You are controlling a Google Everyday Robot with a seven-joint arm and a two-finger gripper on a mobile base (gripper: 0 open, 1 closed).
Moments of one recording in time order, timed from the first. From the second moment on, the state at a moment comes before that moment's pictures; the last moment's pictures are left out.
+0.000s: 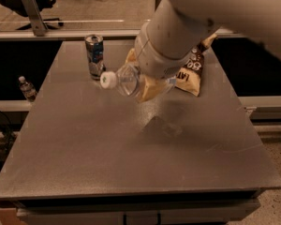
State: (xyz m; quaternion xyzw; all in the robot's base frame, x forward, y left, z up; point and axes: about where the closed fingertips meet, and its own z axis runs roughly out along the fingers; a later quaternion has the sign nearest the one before) arm 0.499 0.003 0.935 -0.82 0.50 -0.05 0.26
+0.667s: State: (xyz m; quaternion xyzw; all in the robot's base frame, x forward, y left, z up) arm 0.482 -0.003 0.860 -0.89 0.40 -0.18 0.08
